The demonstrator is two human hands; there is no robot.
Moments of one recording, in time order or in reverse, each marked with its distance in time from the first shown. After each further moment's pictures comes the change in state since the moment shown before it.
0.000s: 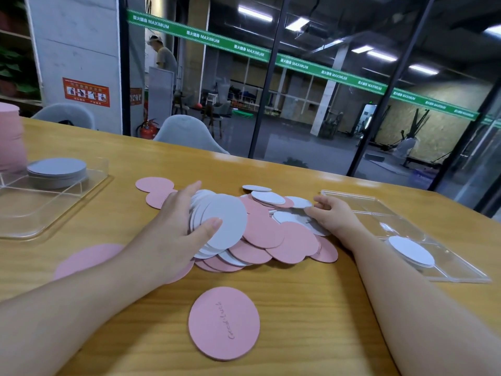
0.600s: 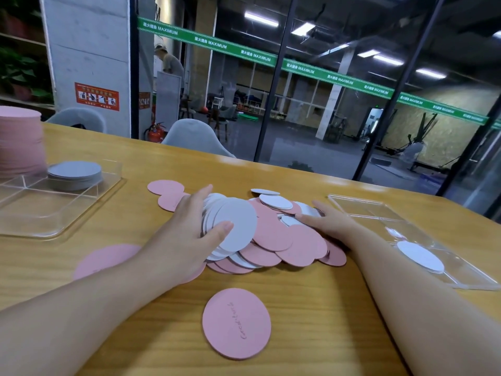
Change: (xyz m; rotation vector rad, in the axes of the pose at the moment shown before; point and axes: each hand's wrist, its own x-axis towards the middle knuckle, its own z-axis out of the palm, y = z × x) left_hand -0.002 0.003 -0.001 0.026 -0.007 -0.018; right_hand -0.003 -0.016 0.002 -0.298 -0.220 0.022
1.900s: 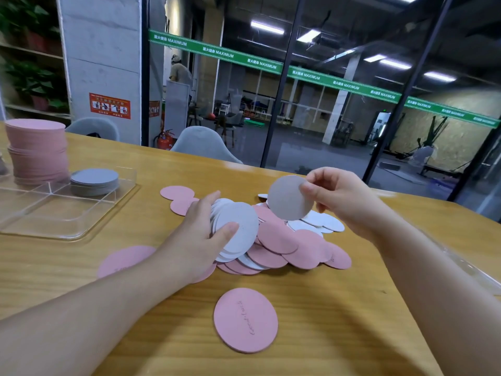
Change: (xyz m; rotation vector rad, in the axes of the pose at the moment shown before) left_hand -0.002 0.003 -0.002 -0.044 0.001 -0.048; right_hand -0.081 -0.080 -0.025 0.396 0.110 -0.484
